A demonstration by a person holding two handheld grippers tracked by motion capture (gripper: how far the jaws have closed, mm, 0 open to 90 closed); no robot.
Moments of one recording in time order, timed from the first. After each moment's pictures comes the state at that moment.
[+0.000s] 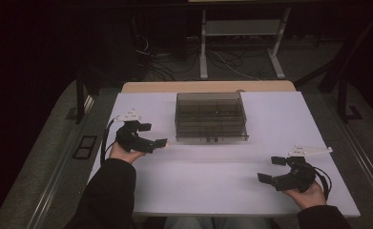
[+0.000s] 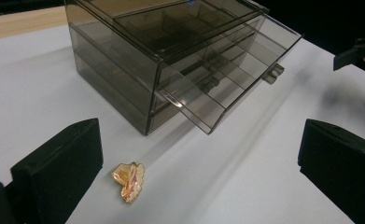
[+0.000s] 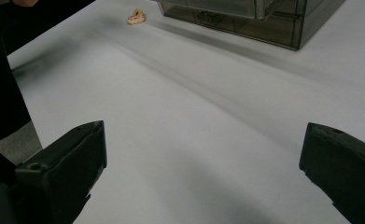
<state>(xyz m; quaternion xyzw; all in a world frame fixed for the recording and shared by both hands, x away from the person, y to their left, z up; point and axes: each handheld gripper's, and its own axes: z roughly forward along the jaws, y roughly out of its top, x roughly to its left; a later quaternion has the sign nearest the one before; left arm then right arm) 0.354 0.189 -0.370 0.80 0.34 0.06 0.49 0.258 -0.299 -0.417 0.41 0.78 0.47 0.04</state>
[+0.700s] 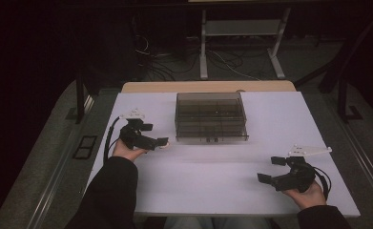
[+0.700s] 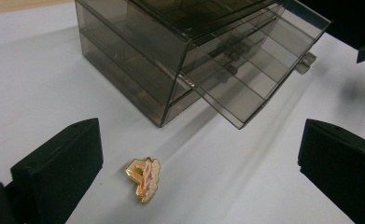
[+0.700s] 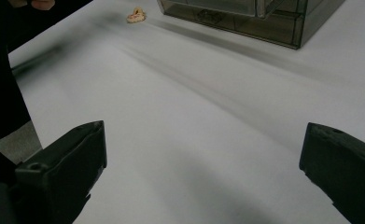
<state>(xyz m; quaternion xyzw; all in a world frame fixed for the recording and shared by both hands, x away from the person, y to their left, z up) 0.375 0.188 -0.389 0.81 0.35 0.05 0.47 0.259 -0.299 -0.417 0.41 0.78 0.47 0.04</state>
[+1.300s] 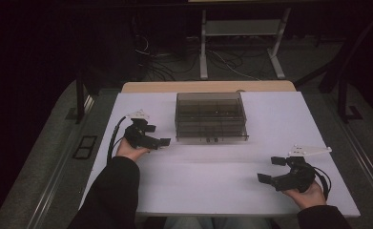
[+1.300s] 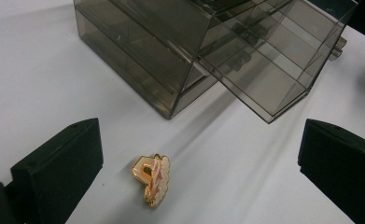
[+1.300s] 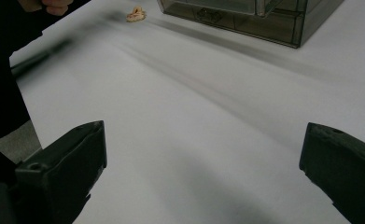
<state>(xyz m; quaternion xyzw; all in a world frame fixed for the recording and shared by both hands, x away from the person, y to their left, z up) 0.389 0.184 -0.407 0.82 0.35 0.03 0.45 0.259 -0.299 -0.418 0.41 0.78 0.47 0.03</state>
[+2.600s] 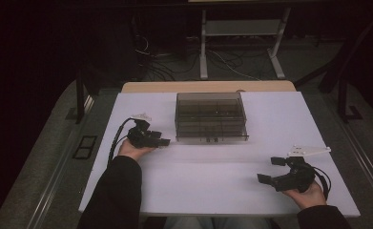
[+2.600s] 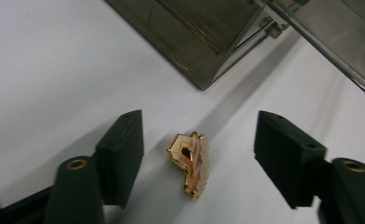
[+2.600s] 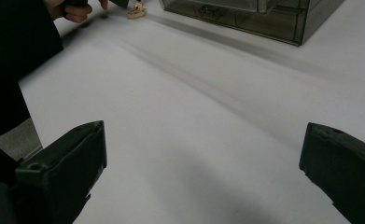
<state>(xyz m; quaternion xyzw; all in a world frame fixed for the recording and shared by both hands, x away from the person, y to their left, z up) 0.413 0.190 -0.444 0.82 0.37 -0.01 0.43 0.259 -0.299 -0.419 0.41 0.79 0.46 0.04</state>
